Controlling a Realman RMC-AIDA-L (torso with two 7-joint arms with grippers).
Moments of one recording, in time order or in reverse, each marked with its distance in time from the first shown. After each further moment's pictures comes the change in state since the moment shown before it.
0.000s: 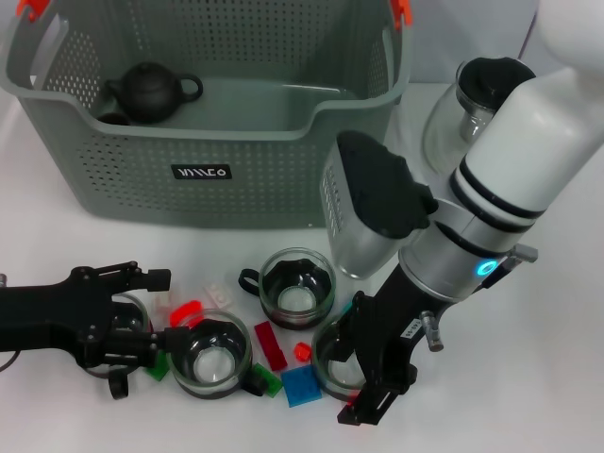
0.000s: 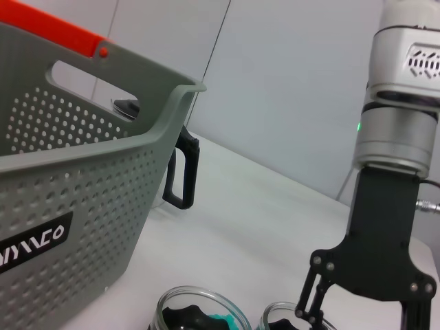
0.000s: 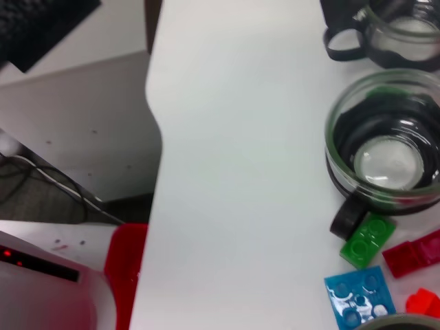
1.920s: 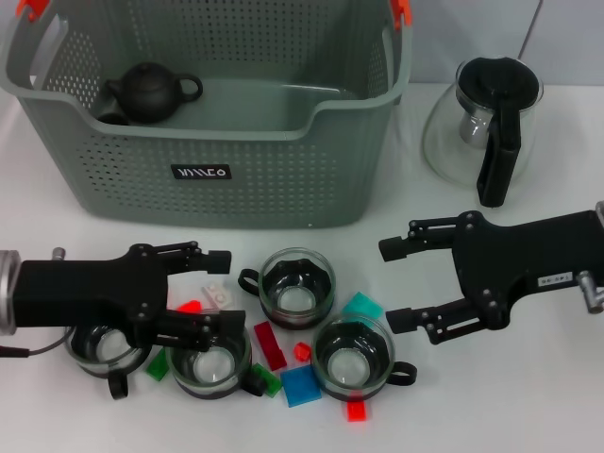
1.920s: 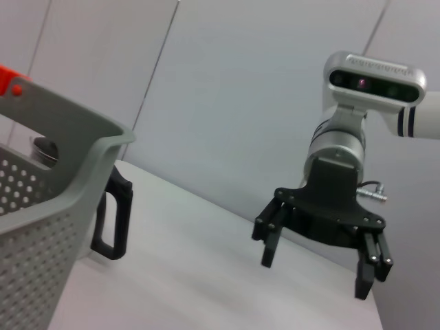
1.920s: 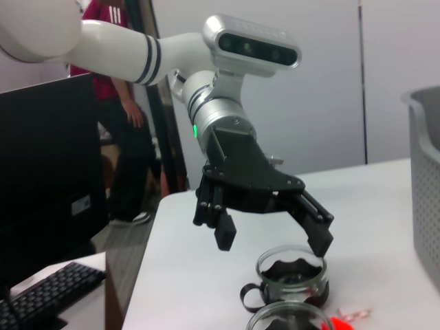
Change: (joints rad) left arm -0.076 -0.041 0.051 -0.007 -0.058 0.051 -0.071; right arm -0.268 -0.076 0.860 0.228 0.128 -0.248 -0.706
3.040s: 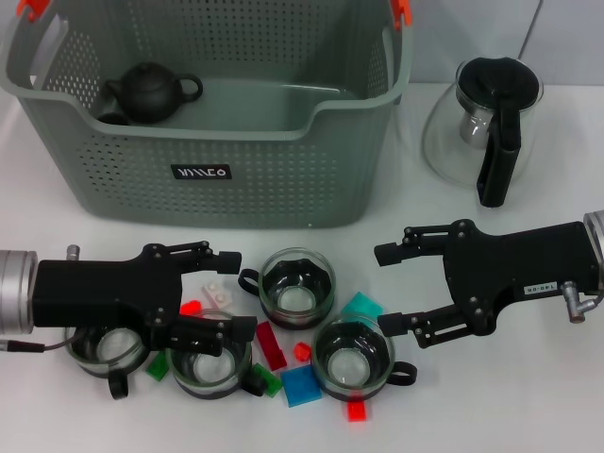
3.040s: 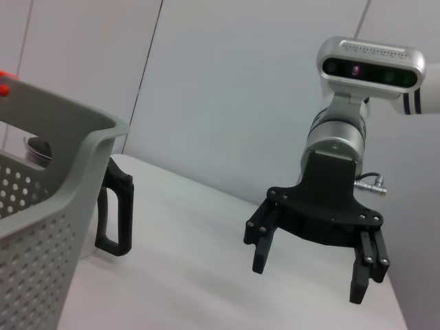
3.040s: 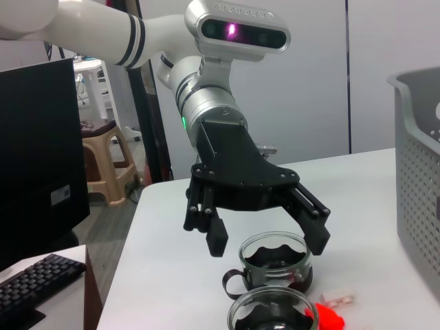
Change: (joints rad) left arm -0.012 -0.011 0.032 0.009 0.009 -0.054 0.083; right arm -0.010 0.008 -0.013 0.046 0.001 0.070 -0.054
